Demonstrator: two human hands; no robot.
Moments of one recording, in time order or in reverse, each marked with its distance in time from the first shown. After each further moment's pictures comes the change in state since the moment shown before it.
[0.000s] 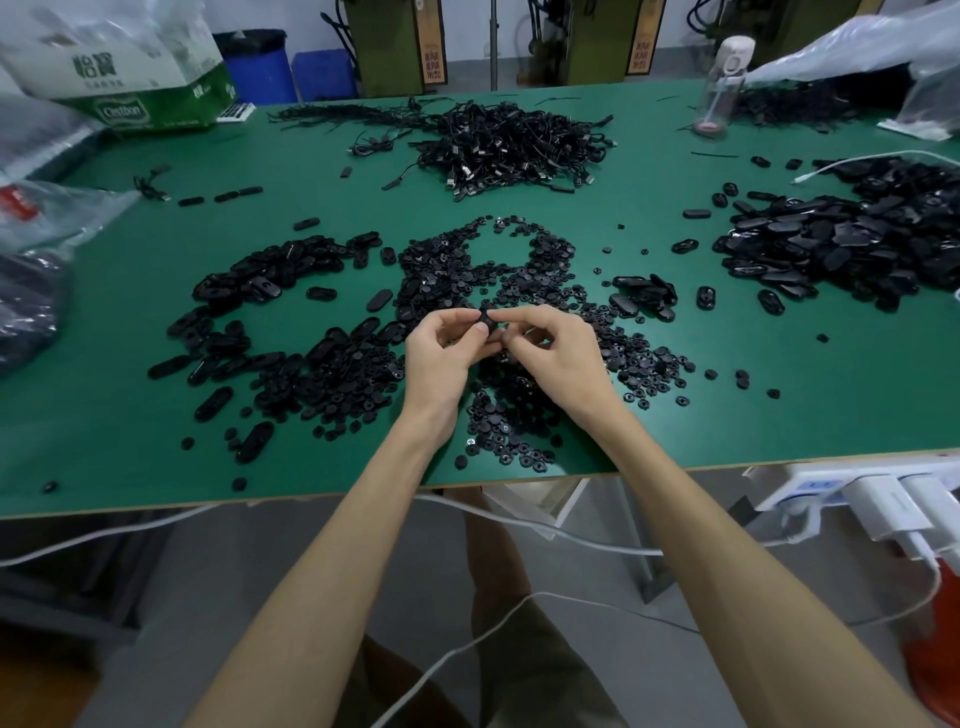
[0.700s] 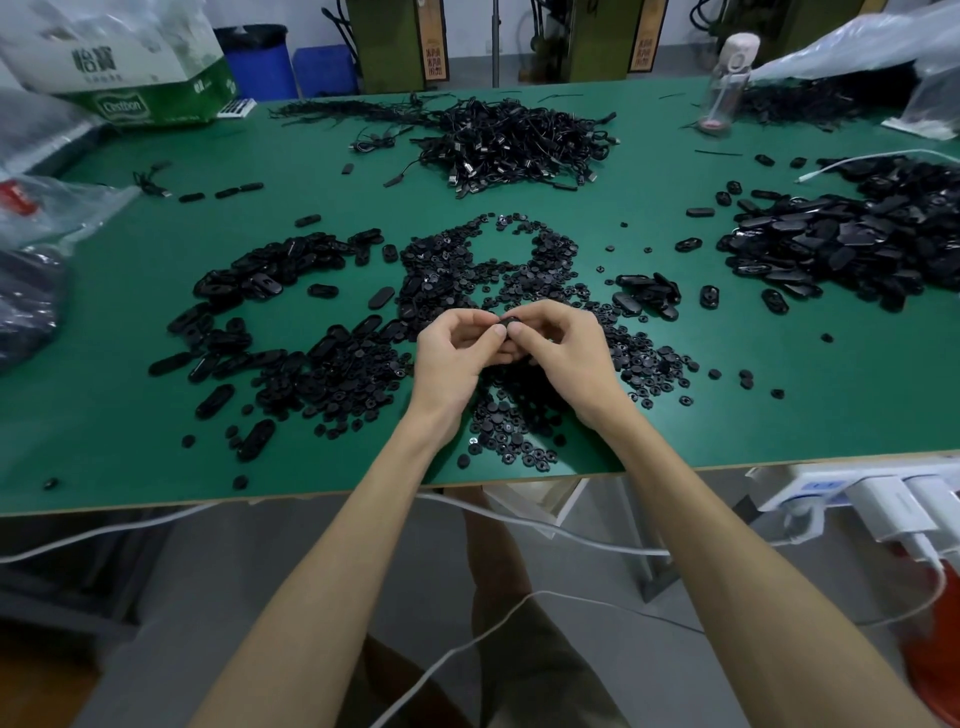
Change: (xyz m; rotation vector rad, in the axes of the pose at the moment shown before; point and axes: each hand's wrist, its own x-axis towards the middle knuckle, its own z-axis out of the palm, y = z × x) left_hand -0.004 0.002 0.002 0.080 -0.089 0.025; right_hand 0.003 0.008 0.000 0.125 0.004 0.089
